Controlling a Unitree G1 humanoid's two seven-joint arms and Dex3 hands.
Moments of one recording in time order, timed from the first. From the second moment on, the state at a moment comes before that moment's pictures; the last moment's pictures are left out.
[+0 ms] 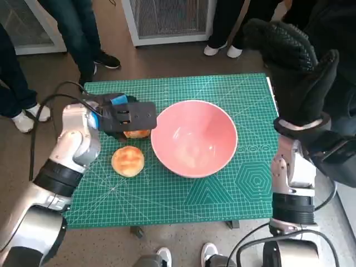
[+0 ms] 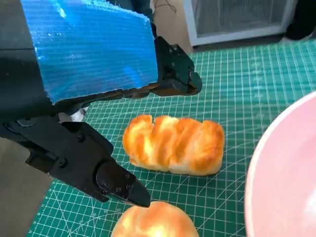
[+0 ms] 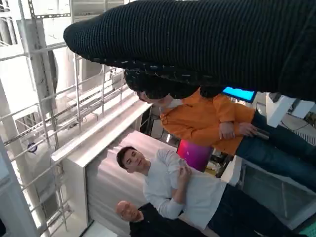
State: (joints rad) left arm -0.92 0.56 -0.51 0.52 0.69 0.42 -0.67; right arm -0.76 -0.14 -0.17 0.36 0.35 -0.52 0.48
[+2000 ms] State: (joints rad) left arm -0.99 0.44 -0.55 1.06 0.71 0.09 -0.18; right arm -0.72 -0.15 -0.16 0.26 0.34 -0.50 0.46
